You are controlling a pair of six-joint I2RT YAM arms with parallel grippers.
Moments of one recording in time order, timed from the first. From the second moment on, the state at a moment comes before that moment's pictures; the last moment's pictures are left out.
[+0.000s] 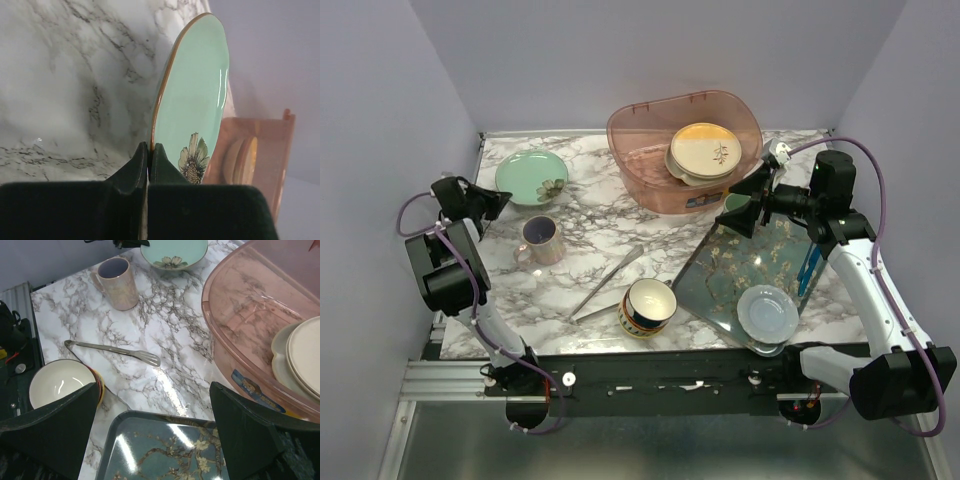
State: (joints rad) left arm 0.44 1.85 1.00 0.33 0.49 -0.93; right arm 0.10 1.15 1.07 -0.28 -1.03 -0.22
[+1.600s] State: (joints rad) left arm -0.05 1.19 0.80 0.30 0.57 -1.02; right arm 0.10 1.01 1.15 -0.36 -1.04 -0.35
